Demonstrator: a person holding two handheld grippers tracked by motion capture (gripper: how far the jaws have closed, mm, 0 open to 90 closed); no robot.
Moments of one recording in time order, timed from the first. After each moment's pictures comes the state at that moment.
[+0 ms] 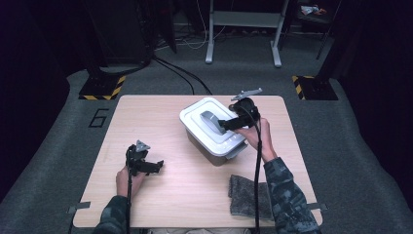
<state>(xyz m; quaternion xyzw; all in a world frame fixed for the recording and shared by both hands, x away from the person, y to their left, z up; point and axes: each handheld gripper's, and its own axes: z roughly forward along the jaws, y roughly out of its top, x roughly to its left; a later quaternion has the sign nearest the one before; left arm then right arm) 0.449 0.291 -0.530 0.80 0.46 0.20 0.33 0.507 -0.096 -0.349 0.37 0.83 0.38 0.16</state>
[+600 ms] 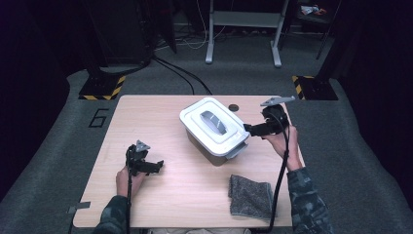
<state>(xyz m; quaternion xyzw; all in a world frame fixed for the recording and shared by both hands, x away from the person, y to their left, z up) 0.449 0.291 -0.530 0.80 0.46 0.20 0.33 0.480 -0.171 -0.349 0.41 0.80 0.38 0.20</state>
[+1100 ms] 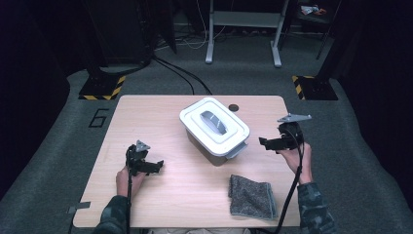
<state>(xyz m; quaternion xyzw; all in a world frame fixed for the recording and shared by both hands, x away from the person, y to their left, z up) 0.449 0.291 -0.530 0.80 0.46 0.20 0.33 0.458 -0.223 -0.400 0.46 0.79 0.36 0.21</state>
